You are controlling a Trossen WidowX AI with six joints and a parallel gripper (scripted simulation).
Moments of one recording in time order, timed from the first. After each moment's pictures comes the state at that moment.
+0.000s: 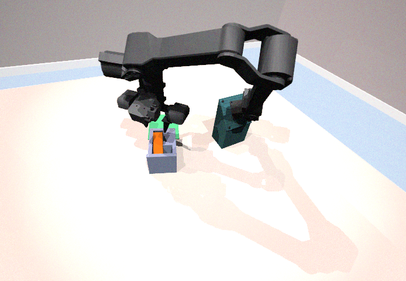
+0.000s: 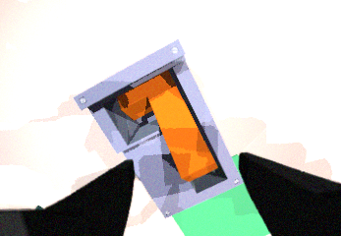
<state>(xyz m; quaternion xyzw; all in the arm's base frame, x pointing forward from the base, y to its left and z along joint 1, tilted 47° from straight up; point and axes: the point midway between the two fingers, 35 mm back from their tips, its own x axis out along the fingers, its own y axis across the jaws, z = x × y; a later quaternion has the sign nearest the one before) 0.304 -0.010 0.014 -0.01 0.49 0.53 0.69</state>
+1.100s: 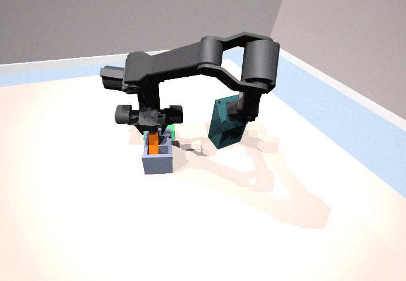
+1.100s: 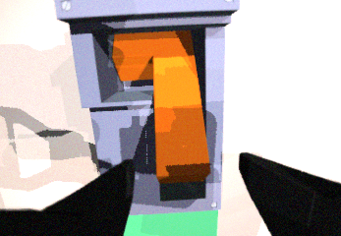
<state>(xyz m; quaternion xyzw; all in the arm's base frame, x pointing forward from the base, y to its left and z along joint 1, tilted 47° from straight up) 0.295 0.005 -0.034 -0.16 0.37 0.62 0.67</state>
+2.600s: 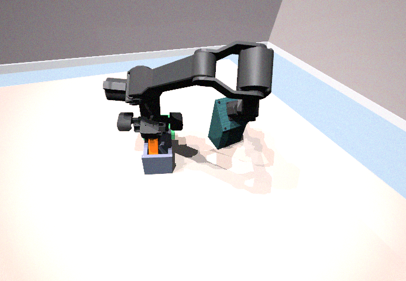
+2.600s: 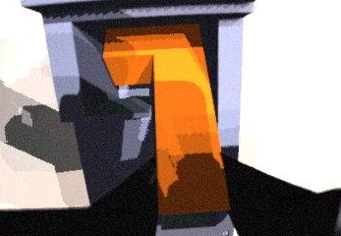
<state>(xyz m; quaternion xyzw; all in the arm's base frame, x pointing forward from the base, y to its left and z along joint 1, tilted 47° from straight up) 0.293 0.026 -0.053 -0.16 0.37 0.63 0.67</state>
